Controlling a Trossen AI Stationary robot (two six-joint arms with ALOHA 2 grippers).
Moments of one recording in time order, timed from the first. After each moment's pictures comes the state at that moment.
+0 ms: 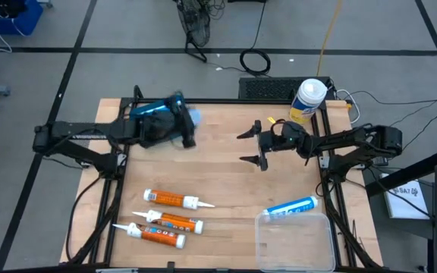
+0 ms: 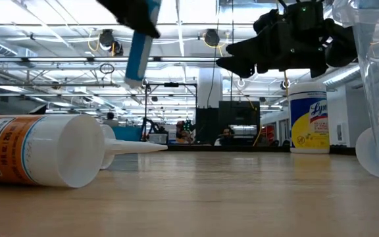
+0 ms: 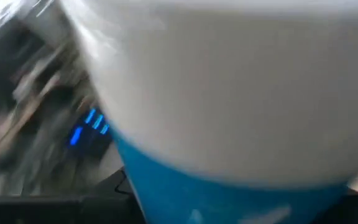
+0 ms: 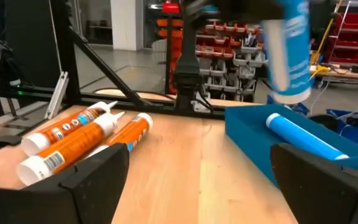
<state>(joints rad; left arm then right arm) 0.13 1.20 1.07 -0.31 -0.60 0.28 -0.29 1.39 0.46 0.94 -0.41 -0.06</state>
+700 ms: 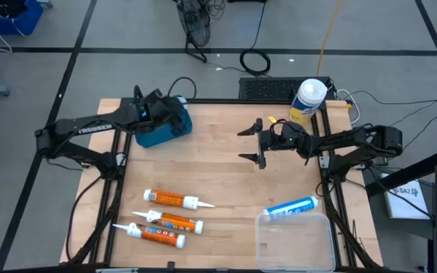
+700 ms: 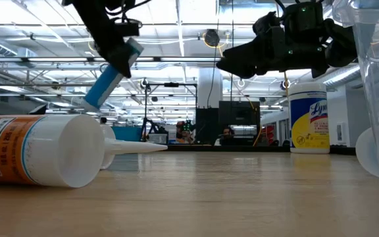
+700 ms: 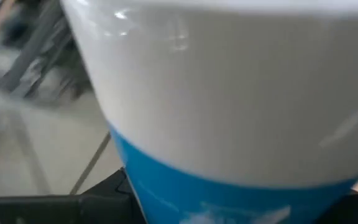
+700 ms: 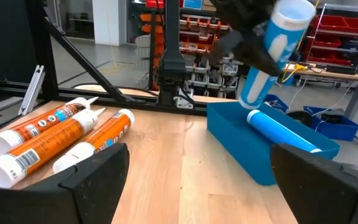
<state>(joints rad) 0.35 1.26 1.06 -0.59 -0.53 0.14 -0.29 1.39 0.46 0.92 -0.34 -0.09</state>
